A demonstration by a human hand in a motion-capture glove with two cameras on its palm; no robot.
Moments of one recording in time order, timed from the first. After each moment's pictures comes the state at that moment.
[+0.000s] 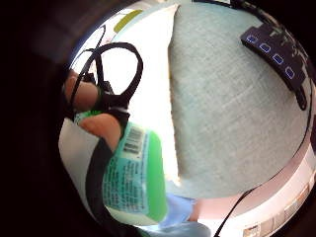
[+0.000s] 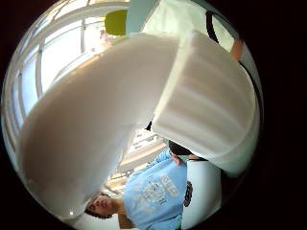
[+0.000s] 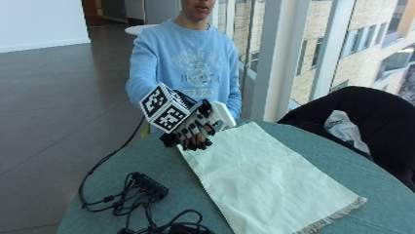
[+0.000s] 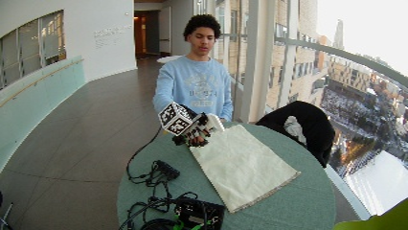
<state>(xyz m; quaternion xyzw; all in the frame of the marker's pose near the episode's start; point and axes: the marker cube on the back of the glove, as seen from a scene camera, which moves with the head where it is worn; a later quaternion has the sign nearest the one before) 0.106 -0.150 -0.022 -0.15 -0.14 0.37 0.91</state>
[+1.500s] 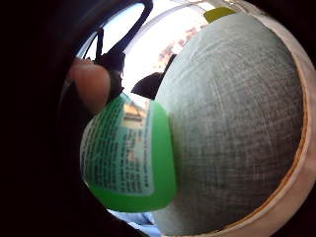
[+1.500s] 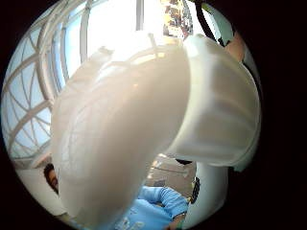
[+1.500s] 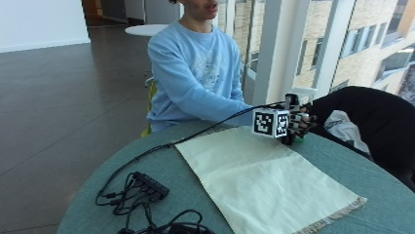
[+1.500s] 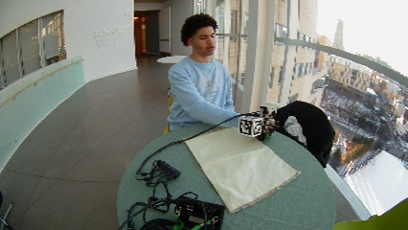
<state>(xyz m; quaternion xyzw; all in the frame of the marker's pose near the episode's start) -0.119 -0.304 0.224 -0.02 -0.40 0.11 0.91</state>
